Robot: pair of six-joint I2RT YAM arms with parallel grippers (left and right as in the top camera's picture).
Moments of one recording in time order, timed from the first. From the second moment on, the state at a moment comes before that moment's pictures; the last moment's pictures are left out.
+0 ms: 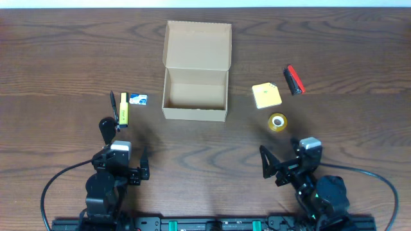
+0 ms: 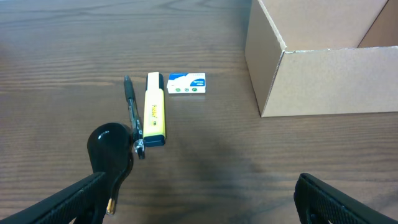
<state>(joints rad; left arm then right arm) -0.12 0.01 0.15 -0.59 -0.01 0.01 0.35 0.02 0.16 -0.45 -0.07 0.39</state>
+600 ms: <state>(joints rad) -0.12 0.01 0.15 -0.59 -0.01 0.01 0.35 0.08 0.18 -0.41 -0.10 0.45</state>
